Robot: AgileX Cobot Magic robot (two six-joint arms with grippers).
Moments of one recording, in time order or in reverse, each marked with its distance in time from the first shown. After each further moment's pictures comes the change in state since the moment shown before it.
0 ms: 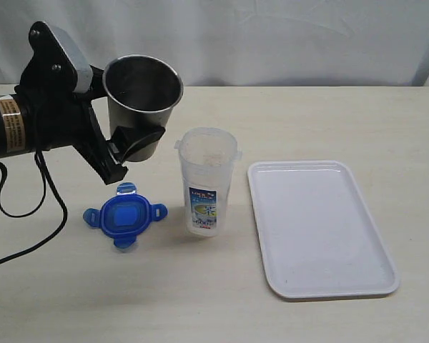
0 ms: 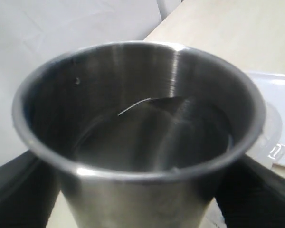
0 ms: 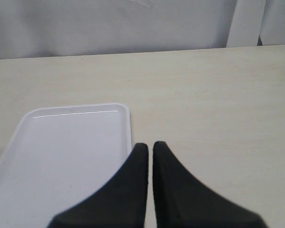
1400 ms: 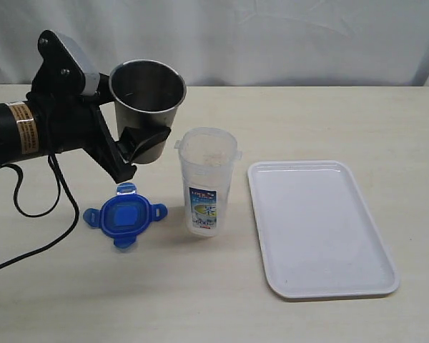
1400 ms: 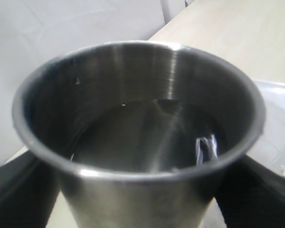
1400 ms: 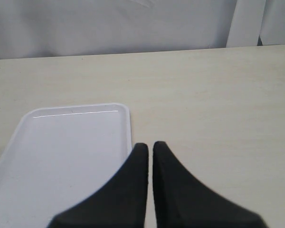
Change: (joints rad) left arm -0.007 0.070 0.000 -0.116 -0.050 0.072; right arm 0.000 0.000 0.000 0.000 0.000 0.000
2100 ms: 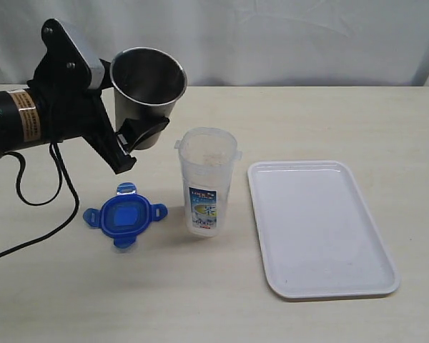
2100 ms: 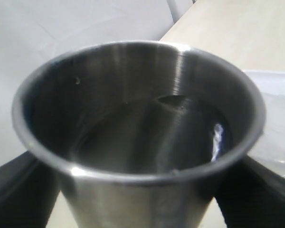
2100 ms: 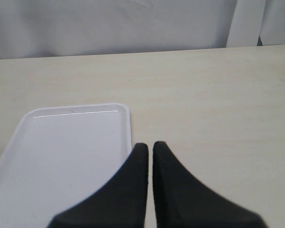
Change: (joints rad) left arm 0.000 0.000 -0.040 -0.008 0.044 0.091; right arm 0.000 0.000 0.000 0.000 0.000 0.000
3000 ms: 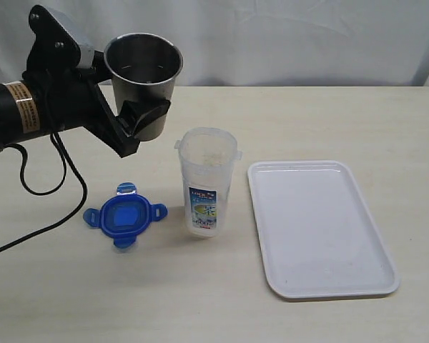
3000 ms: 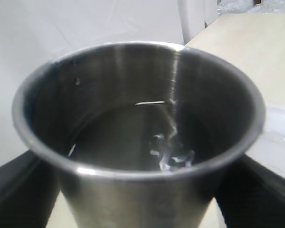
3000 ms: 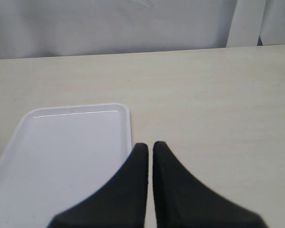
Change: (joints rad) left arm 0.000 0.000 -0.010 -0.073 -0.038 -0.084; right arm 0.000 0.000 0.000 0.000 0.000 0.000
